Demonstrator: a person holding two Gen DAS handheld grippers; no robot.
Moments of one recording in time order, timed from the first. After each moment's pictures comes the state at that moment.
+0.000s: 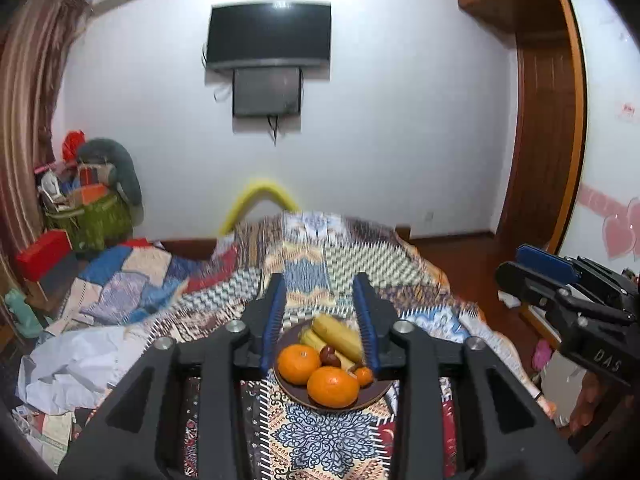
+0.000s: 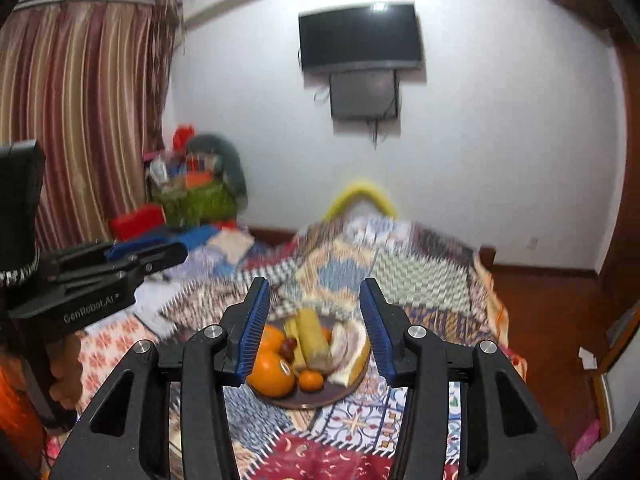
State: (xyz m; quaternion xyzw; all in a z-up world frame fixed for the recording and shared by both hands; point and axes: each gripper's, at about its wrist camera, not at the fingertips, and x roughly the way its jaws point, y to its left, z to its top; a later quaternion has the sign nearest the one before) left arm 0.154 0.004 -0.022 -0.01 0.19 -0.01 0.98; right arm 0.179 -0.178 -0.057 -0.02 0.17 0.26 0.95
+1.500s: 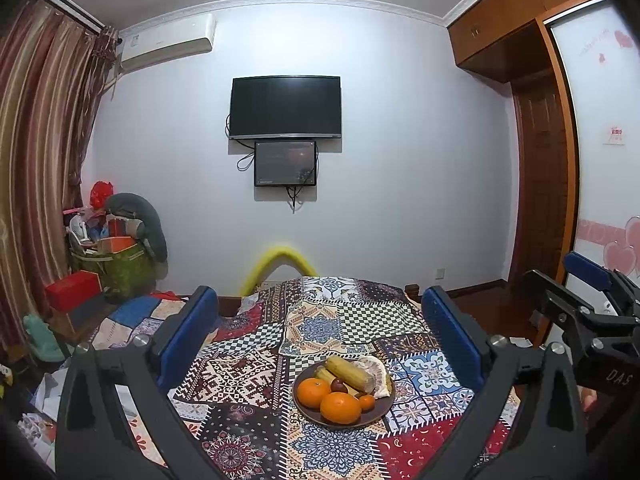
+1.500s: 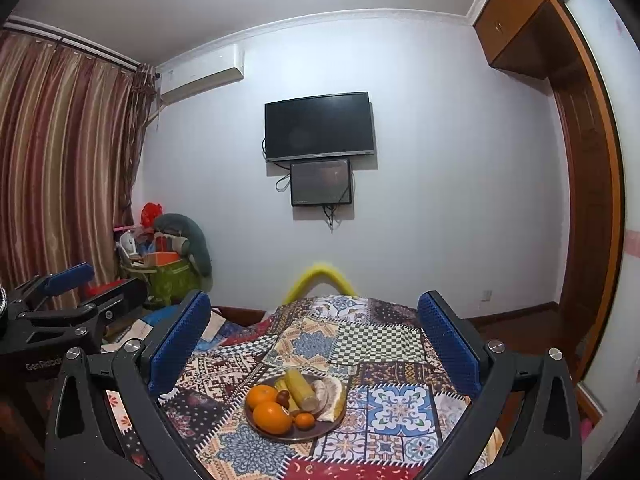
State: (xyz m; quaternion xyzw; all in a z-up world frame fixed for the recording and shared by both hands) left arm 0.052 -0.005 0.016 0.00 0.08 0.02 1.00; right arm 0.078 -0.186 -0.020 0.01 0.04 0.17 0.98
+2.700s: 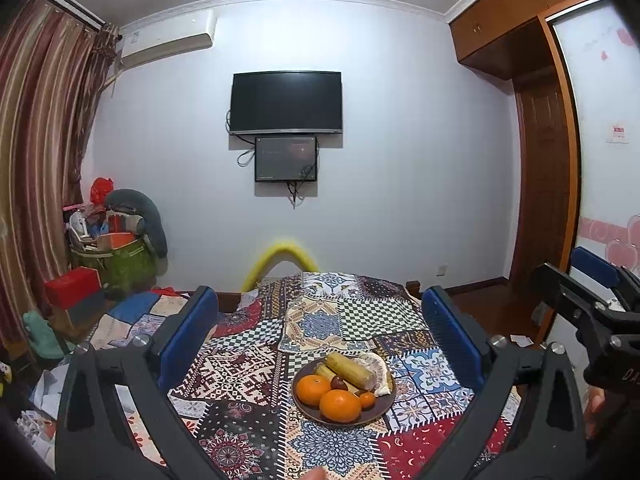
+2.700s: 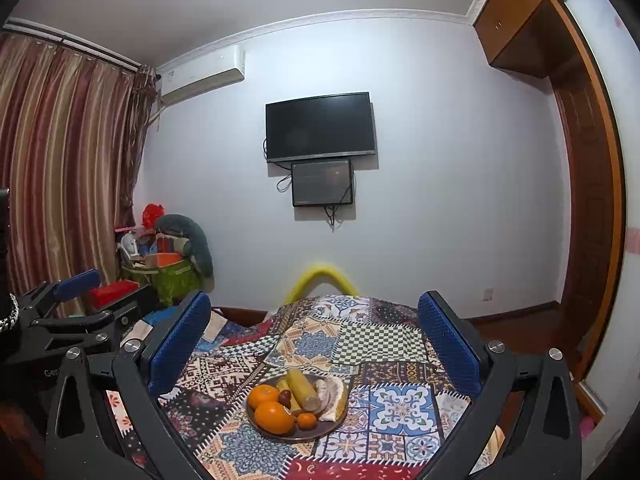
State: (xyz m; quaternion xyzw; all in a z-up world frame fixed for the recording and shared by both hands) left arm 0.059 -0.006 0.012 0.00 0.08 0.02 1.00; right arm 0.074 -0.187 -0.015 0.01 0.04 0.17 0.98
